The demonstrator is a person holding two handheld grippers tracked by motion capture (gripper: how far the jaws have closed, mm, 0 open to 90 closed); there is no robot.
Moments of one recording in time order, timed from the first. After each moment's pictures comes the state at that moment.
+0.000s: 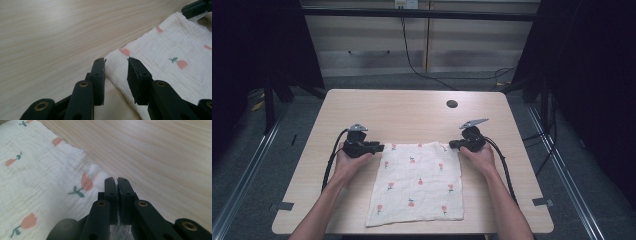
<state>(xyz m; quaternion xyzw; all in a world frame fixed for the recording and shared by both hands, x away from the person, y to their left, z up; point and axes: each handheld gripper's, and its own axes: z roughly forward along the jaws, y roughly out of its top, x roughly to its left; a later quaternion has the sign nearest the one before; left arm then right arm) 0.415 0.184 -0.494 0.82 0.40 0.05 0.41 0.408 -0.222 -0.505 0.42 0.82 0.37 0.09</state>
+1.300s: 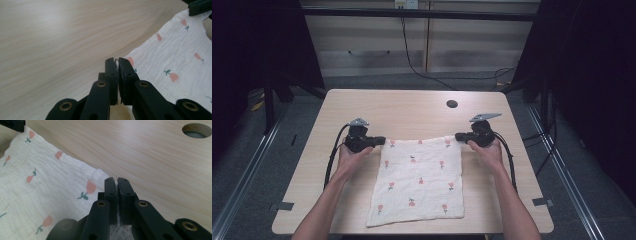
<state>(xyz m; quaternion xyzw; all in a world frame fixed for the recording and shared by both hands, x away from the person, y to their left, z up) 0.419 0.186 -0.476 0.80 0.38 0.05 0.46 0.400 -0.240 -0.469 0.42 0.80 0.41 0.11</state>
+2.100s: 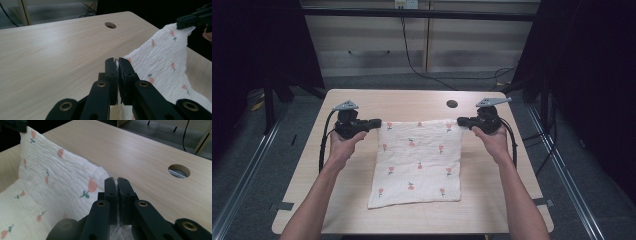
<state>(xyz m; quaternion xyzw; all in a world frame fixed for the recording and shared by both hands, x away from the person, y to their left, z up) 0.420 0.195 -0.413 0.77 0.36 0.08 0.51 0.404 -0.244 -0.408 0.39 0.78 0.46 0.14</state>
